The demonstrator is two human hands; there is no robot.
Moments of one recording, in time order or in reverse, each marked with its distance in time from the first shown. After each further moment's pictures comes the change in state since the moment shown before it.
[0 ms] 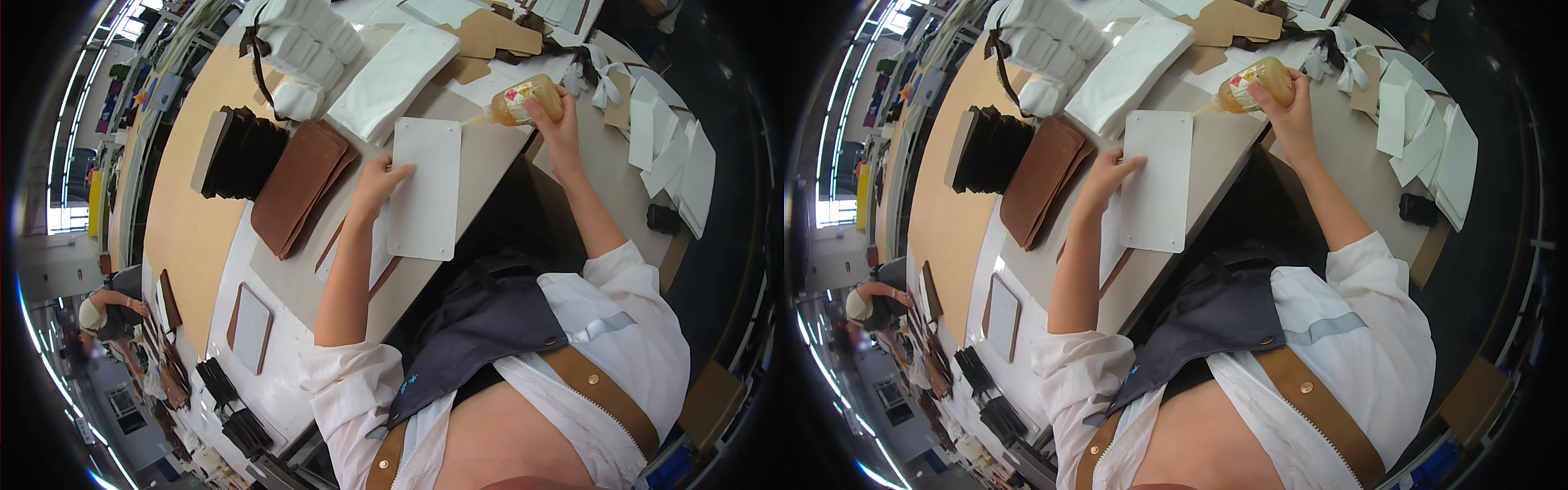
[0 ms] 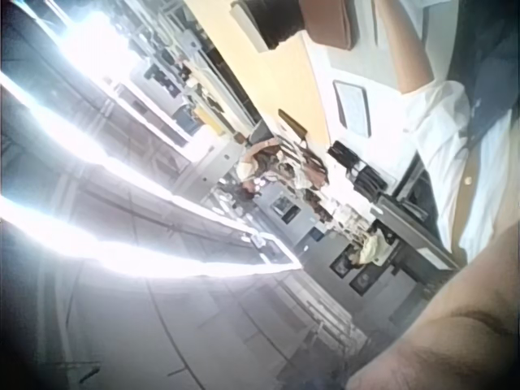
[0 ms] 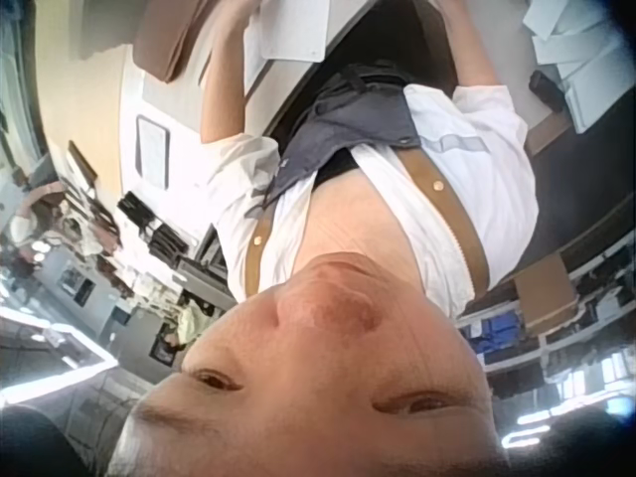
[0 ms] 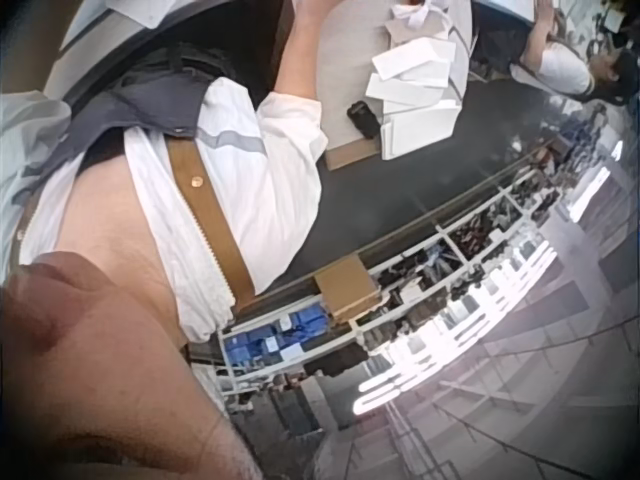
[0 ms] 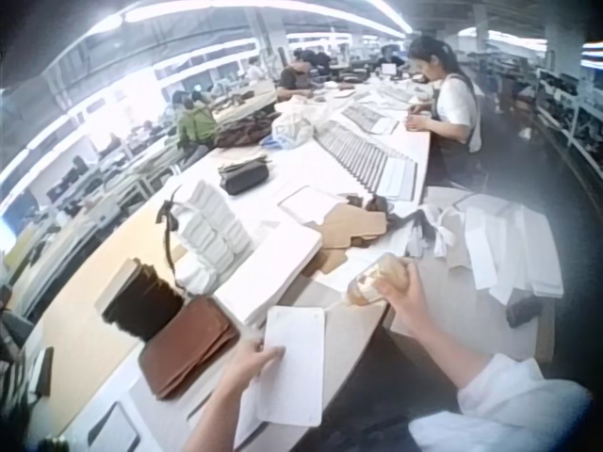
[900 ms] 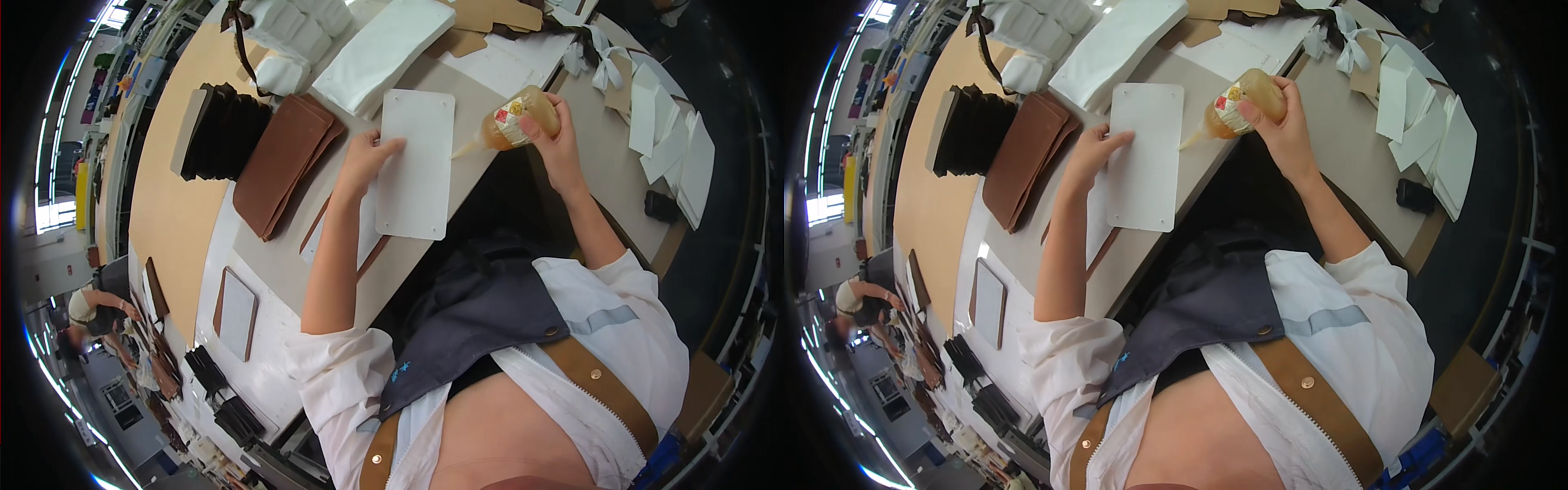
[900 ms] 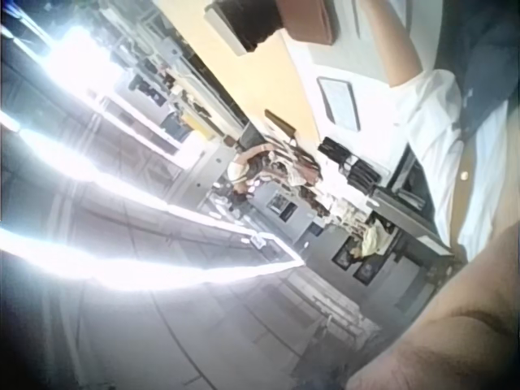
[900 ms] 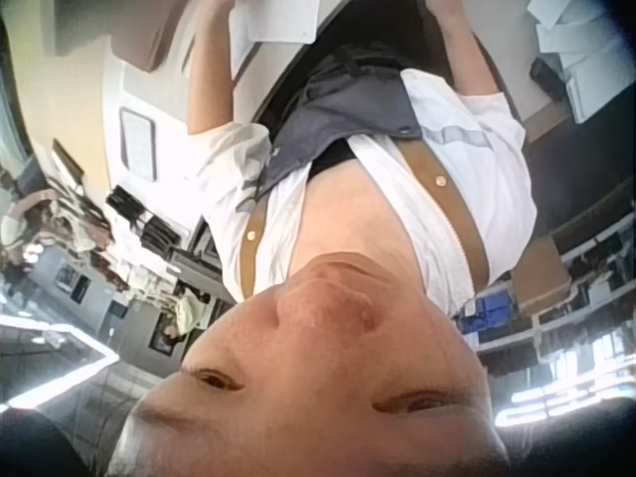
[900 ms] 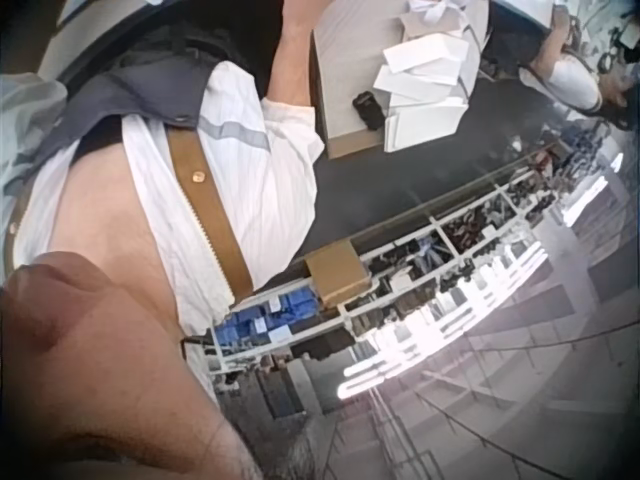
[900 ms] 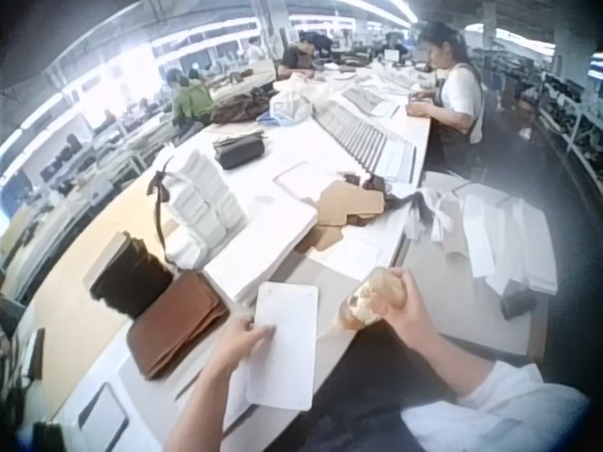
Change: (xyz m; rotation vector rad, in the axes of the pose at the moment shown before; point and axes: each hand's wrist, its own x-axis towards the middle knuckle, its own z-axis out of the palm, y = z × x) left_hand 0.000 -0.002 0.000 0.003 0.017 0.016; right_hand -0.051 -0.010 -0.008 -0.096 -0.197 0.041
